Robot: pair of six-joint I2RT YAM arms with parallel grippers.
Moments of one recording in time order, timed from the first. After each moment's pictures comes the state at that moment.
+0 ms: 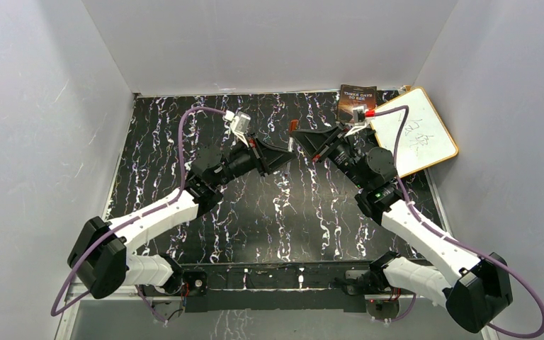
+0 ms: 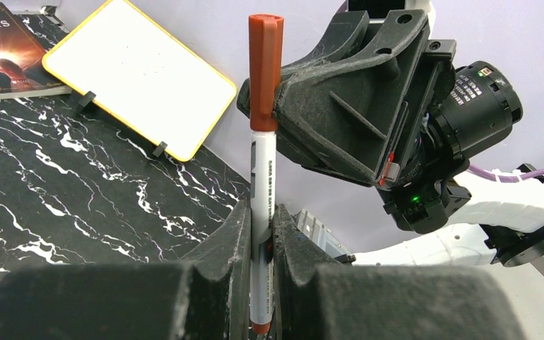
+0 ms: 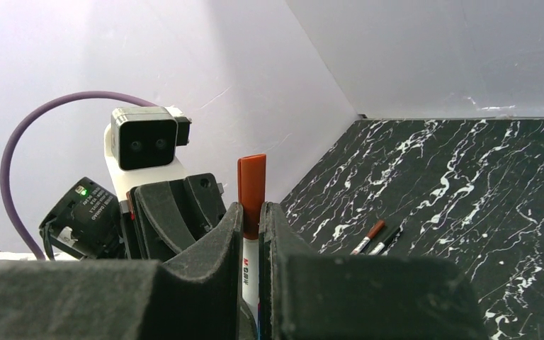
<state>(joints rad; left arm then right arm) -0.73 1.27 0.80 0.67 0.38 -0.73 0.54 1.01 0.72 0.59 -0.23 0.73</state>
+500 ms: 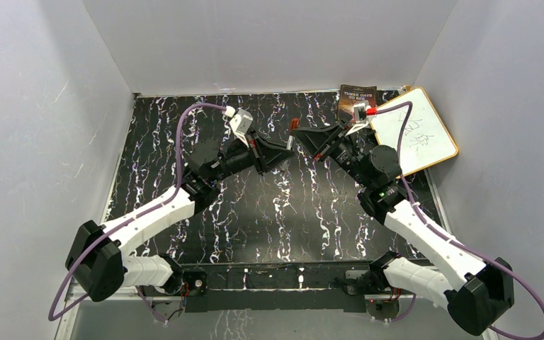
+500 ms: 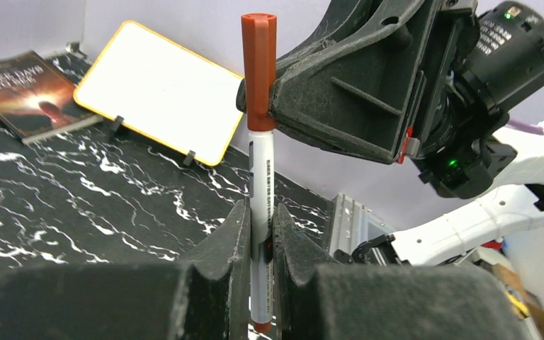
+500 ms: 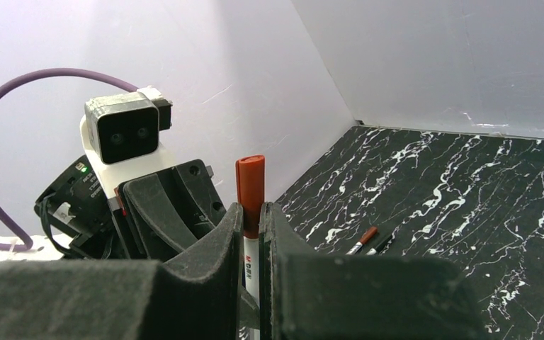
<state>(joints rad) -0.72 1.26 0.85 0.59 0.45 -0.55 0.54 0.98 0.75 0.56 -0.24 0.66</state>
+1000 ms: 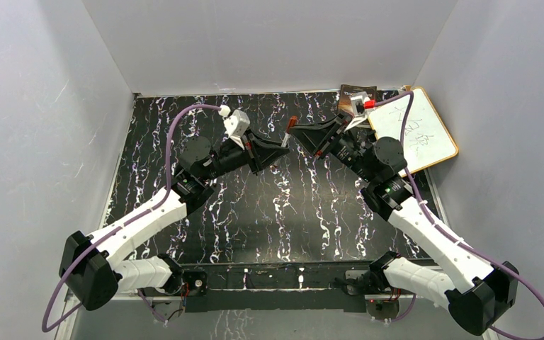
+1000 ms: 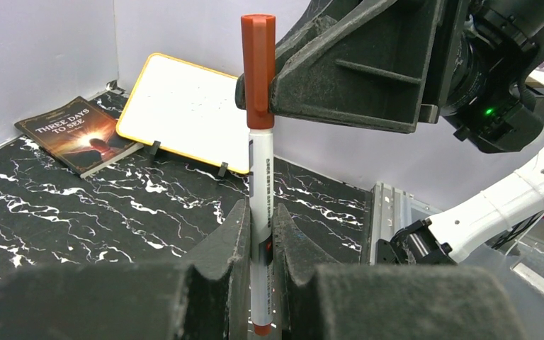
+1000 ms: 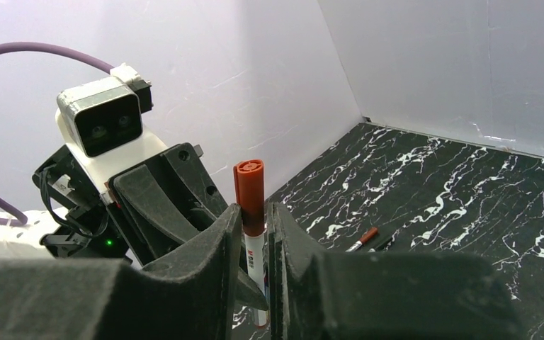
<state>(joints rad) -0.71 1.18 0.90 0.48 0.49 -0.33 0.55 0.98 0.89 0.41 -0.31 0.57</state>
